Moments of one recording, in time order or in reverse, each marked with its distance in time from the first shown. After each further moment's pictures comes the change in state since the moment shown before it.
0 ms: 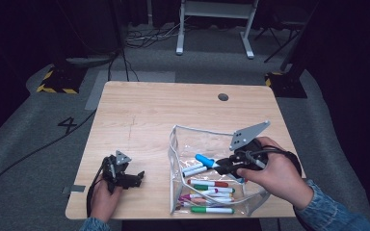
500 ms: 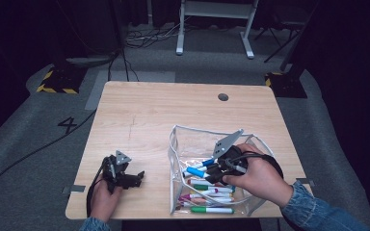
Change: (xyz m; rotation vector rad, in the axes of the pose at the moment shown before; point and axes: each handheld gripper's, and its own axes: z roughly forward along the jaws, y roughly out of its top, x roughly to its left) left arm 0.000 0.000 0.000 0.000 0.000 0.001; right arm -0.001 -0.002 0.046 0.141 0.059 -0.034
